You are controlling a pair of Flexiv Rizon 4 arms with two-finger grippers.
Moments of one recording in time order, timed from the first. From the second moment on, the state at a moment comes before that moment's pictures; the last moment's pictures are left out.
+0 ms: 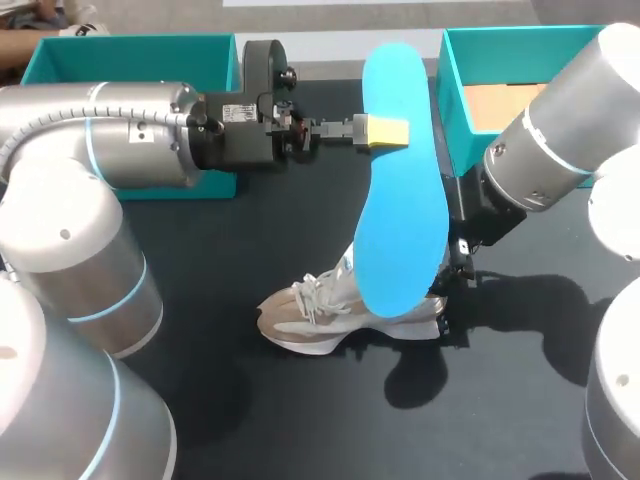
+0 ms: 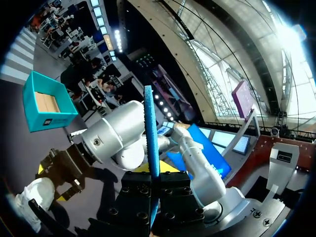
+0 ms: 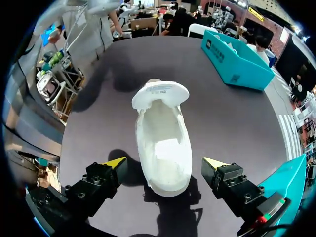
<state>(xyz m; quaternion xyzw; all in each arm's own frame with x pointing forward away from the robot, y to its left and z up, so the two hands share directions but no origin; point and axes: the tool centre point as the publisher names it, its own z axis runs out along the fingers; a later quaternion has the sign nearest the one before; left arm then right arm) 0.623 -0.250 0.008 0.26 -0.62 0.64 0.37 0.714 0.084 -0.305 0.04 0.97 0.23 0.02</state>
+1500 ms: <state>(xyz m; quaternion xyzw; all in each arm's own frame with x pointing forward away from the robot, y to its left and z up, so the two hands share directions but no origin) 0.623 -0.250 0.008 0.26 -0.62 0.64 0.37 0.750 0.102 -0.349 0.05 0.99 0.16 0.03</state>
